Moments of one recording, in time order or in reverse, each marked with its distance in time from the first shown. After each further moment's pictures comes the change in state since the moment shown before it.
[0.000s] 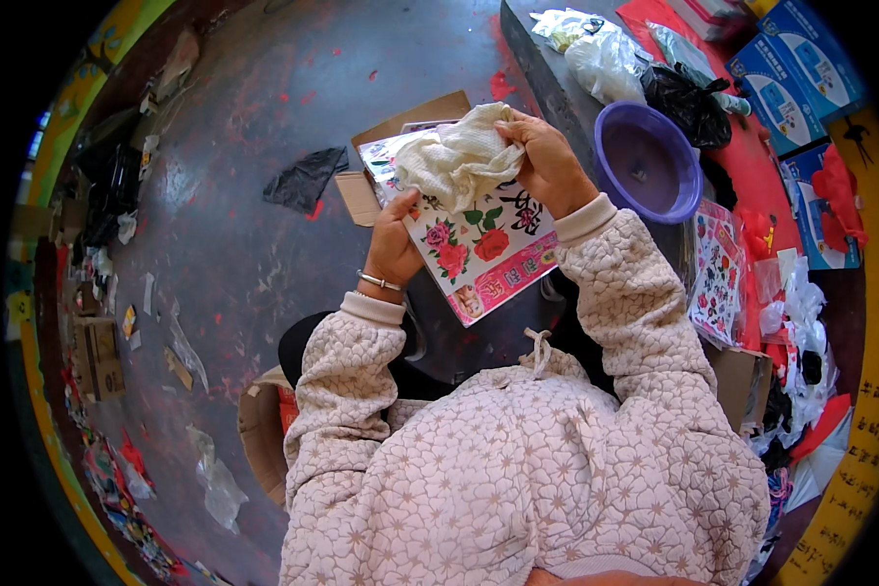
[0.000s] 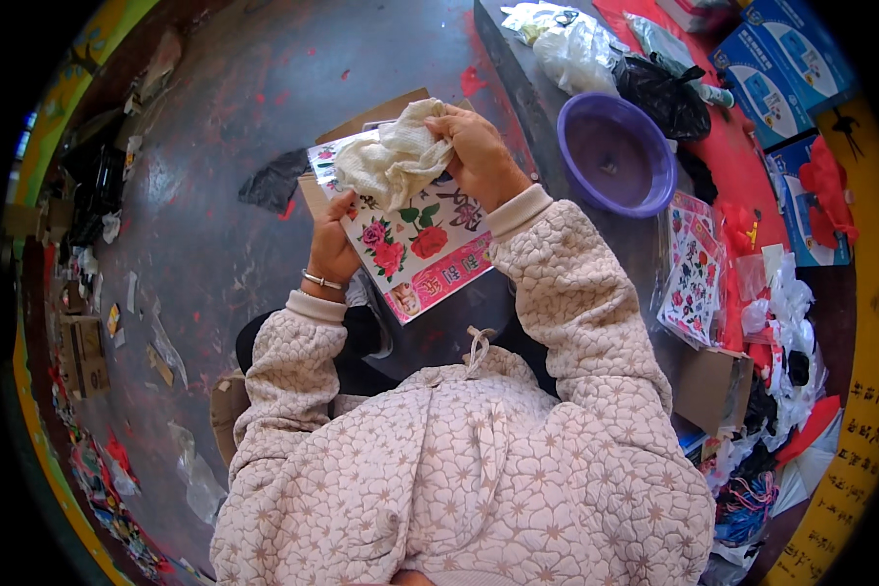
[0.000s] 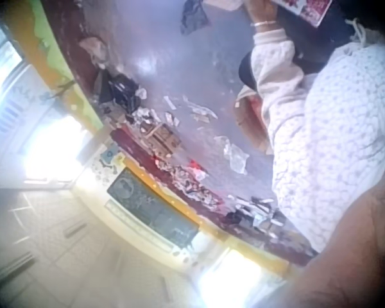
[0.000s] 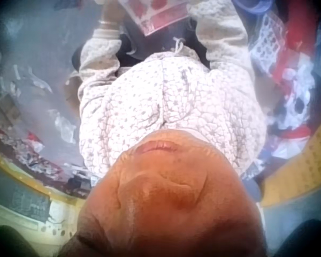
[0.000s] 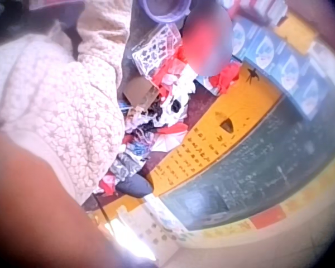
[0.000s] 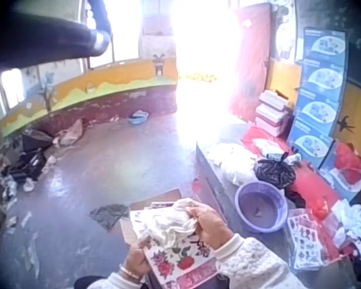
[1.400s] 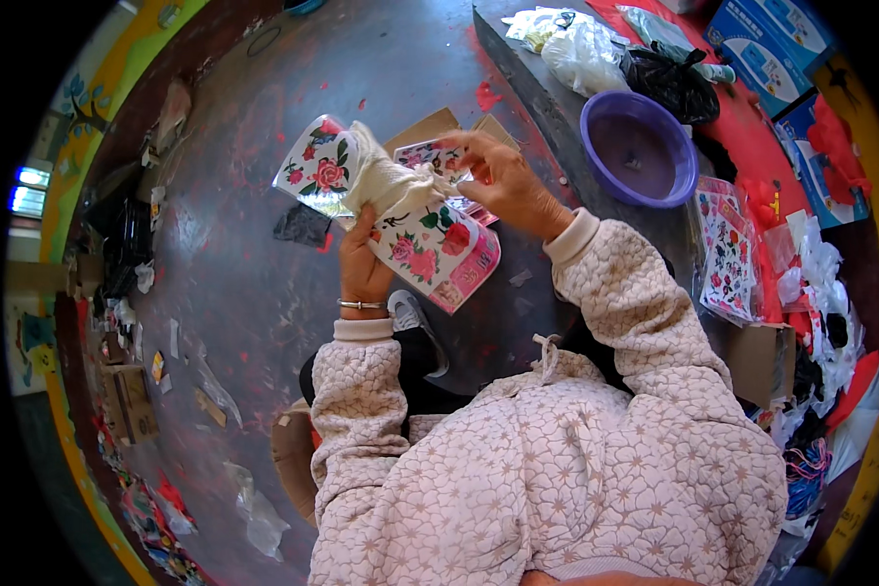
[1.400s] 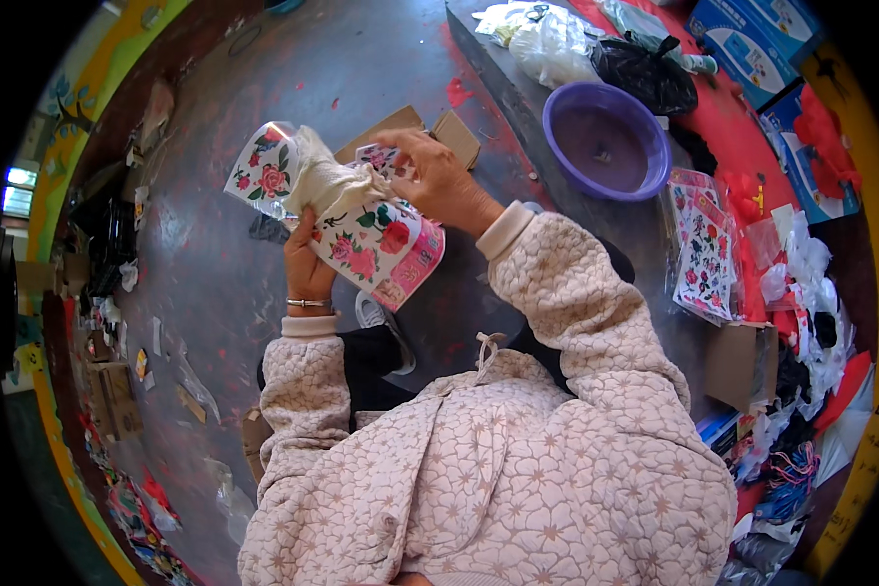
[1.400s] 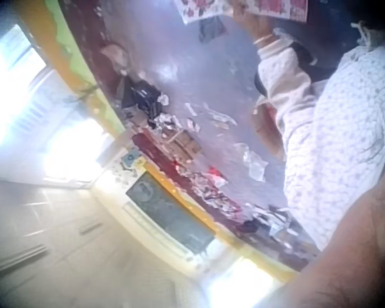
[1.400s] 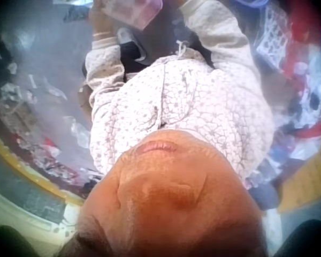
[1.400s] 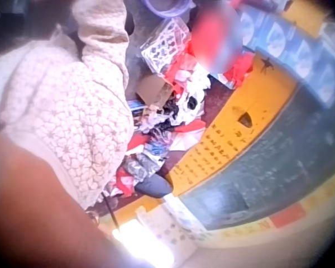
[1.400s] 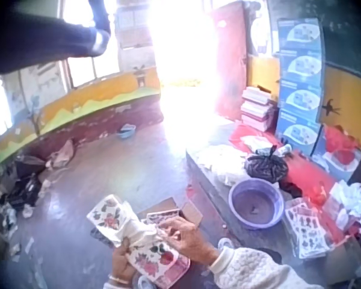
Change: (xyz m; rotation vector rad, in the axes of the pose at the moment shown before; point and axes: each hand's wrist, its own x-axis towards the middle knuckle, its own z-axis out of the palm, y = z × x) left_hand -0.009 0.030 0.008 0.098 0.062 0.176; right_hand -0.028 0.022 0.009 -1.024 -0.128 -0.707
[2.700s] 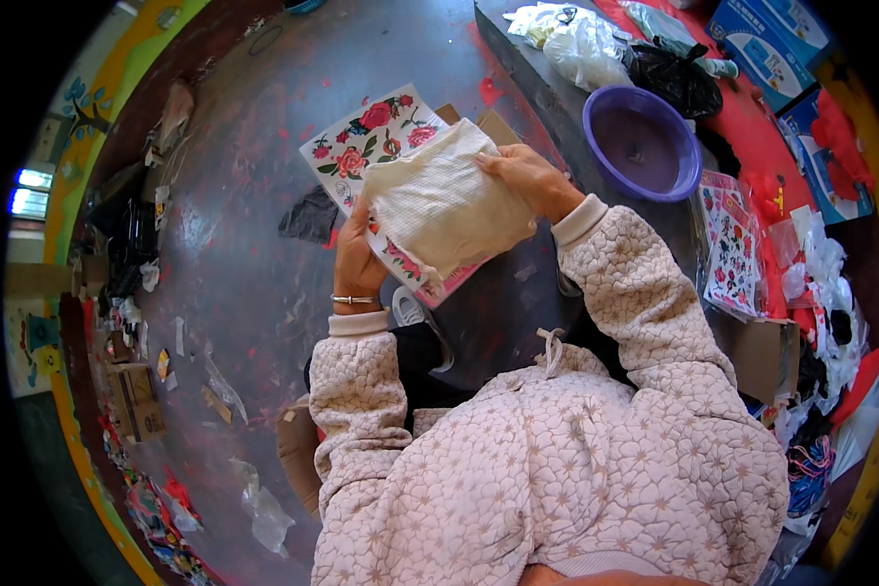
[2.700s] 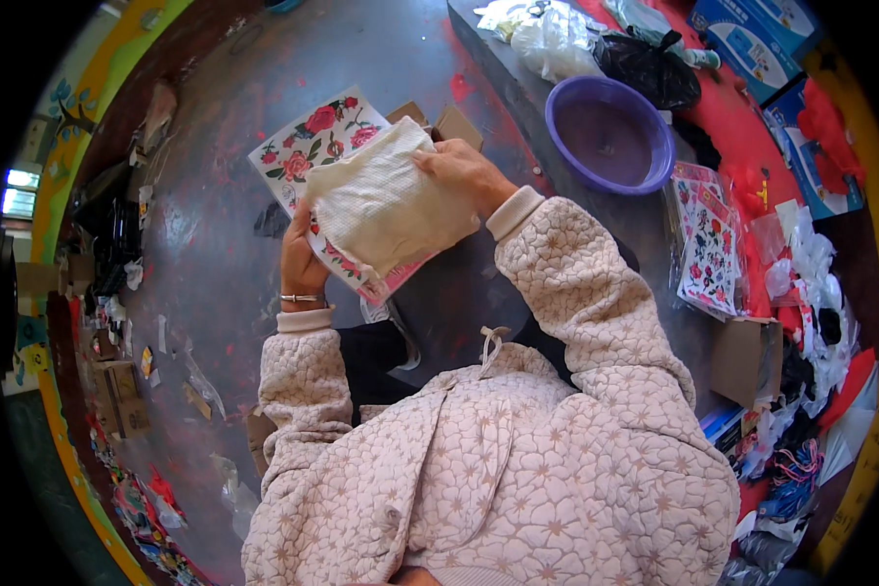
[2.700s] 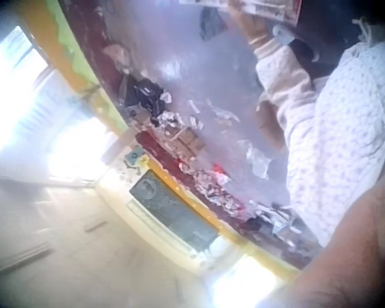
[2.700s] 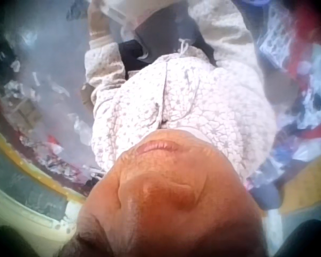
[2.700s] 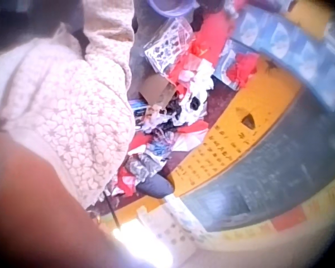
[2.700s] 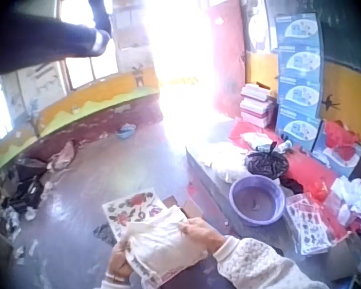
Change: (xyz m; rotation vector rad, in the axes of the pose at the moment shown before) left_hand 0.003 0.014 0.002 0.030 -0.054 -0.056; right_hand 0.001 0.034 -0.017 0.541 -0.033 0.807
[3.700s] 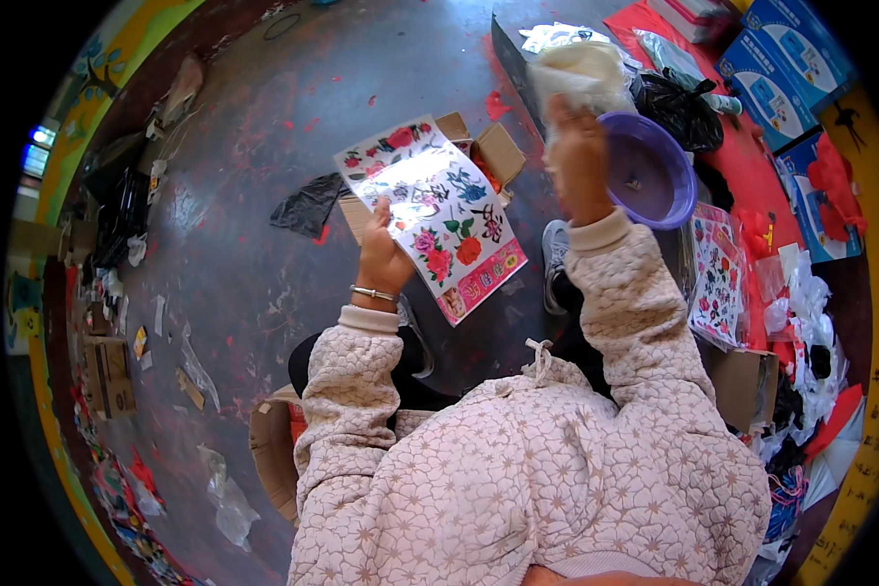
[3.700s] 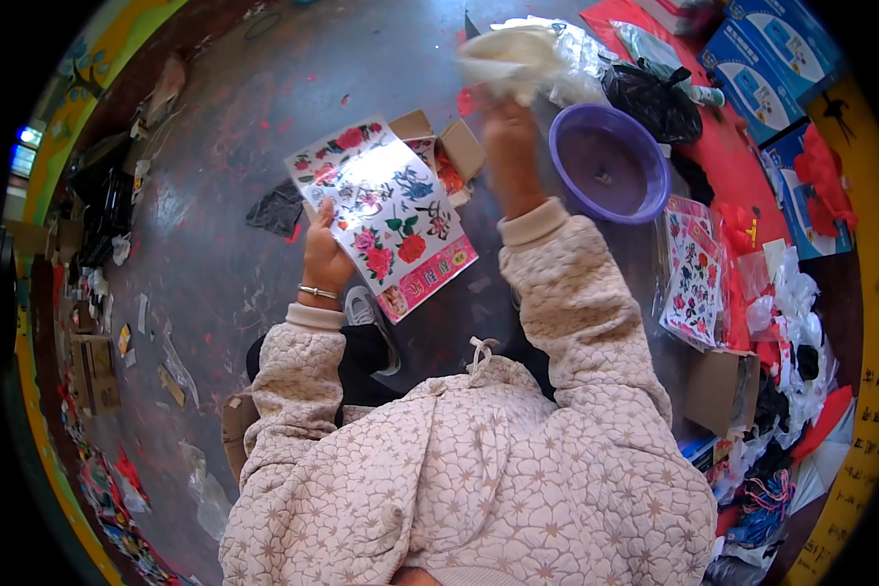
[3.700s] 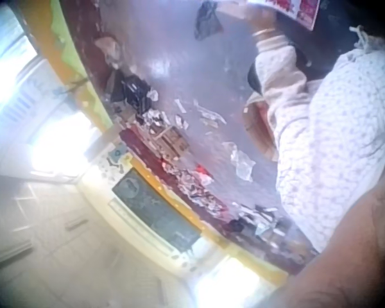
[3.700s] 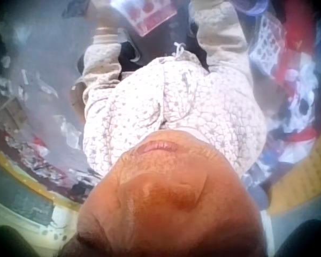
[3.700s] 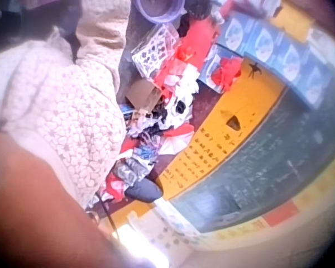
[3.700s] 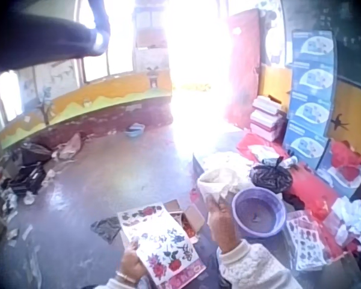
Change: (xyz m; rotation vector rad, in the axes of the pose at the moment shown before) left_hand 0.009 -0.024 0.006 -0.067 0.184 0.020; right_hand -0.017 -0.055 0.014 0.078 0.554 -0.758
